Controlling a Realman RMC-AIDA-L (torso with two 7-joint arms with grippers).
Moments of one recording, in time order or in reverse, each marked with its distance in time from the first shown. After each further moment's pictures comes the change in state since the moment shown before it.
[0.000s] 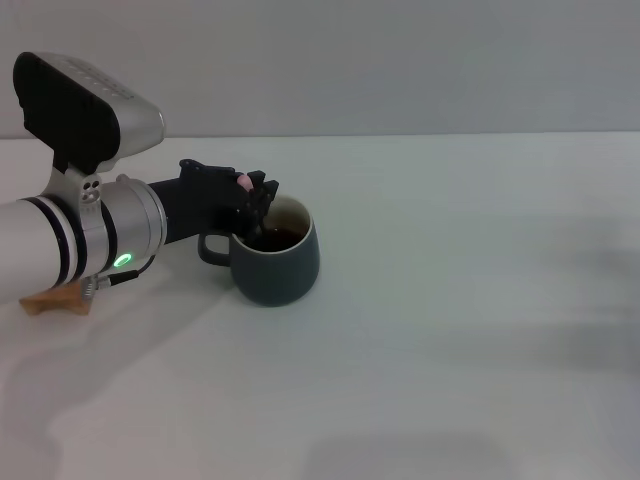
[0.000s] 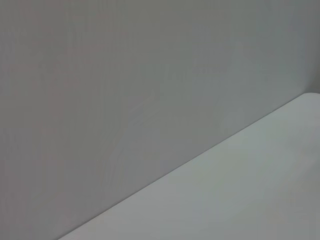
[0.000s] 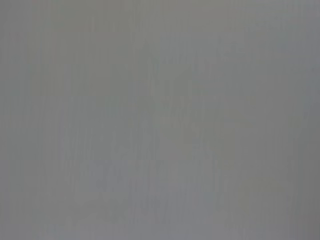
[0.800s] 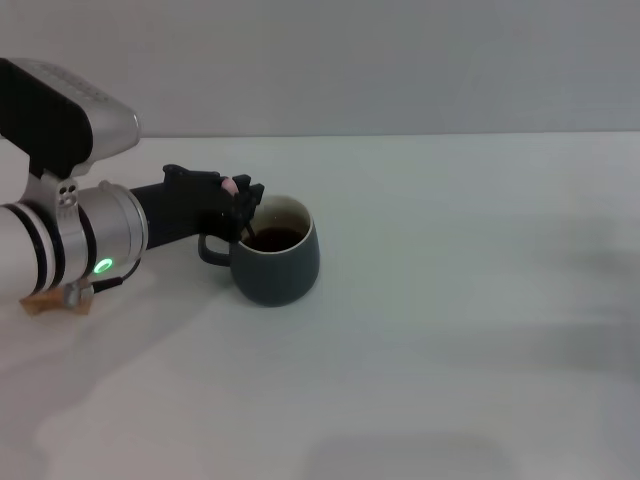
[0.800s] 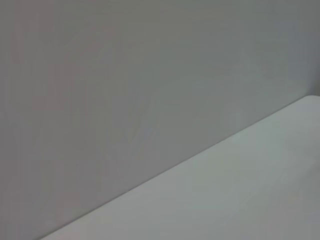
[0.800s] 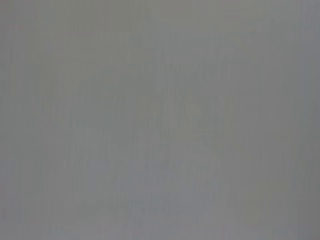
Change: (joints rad) left arm 0.033 -0.002 -0.039 -0.018 -0.024 -0.041 0.017; right arm 0.000 0.002 -0.019 -0.001 0.000 0.000 0.013
